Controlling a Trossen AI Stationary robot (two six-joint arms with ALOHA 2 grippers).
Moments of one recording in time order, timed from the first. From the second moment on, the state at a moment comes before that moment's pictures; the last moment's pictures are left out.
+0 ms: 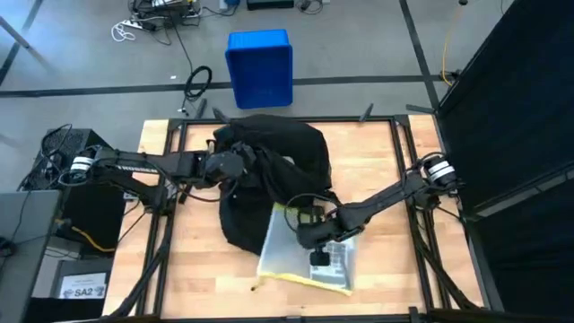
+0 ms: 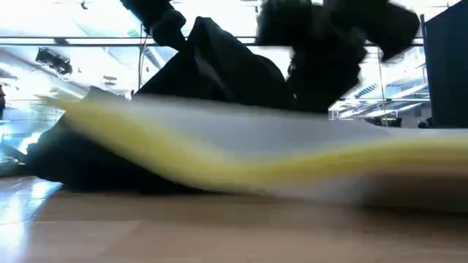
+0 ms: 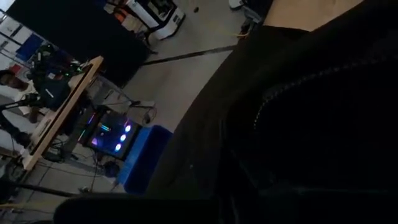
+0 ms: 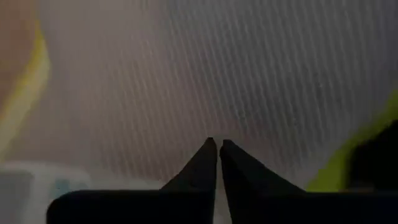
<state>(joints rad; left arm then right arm) -0.03 1.23 1.04 -0.44 -0.82 0.17 0.38 1.85 1.23 -0.58 0.16 0.39</state>
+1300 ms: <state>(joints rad) -0.03 1.23 1.04 -0.37 -0.58 0.13 0.26 1.98 1.25 -0.11 0.19 -0.06</state>
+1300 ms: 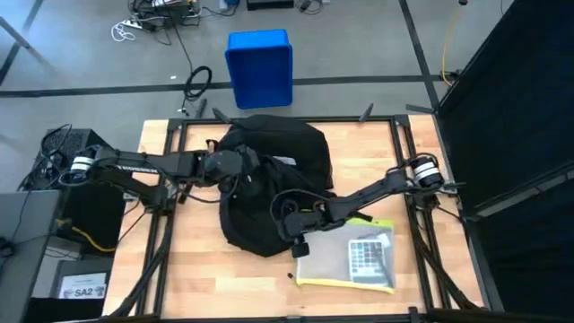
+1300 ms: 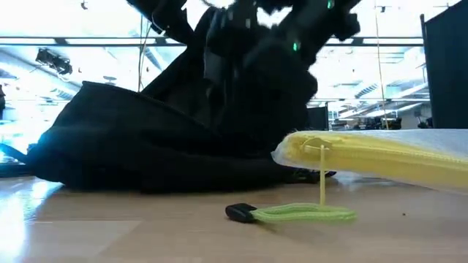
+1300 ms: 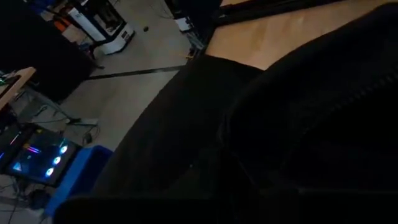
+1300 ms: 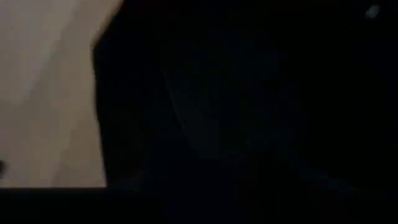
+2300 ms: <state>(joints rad) -0.03 1.23 1.04 -0.39 -0.56 0.12 0.25 1.90 1.25 -0.18 0.25 -0.06</state>
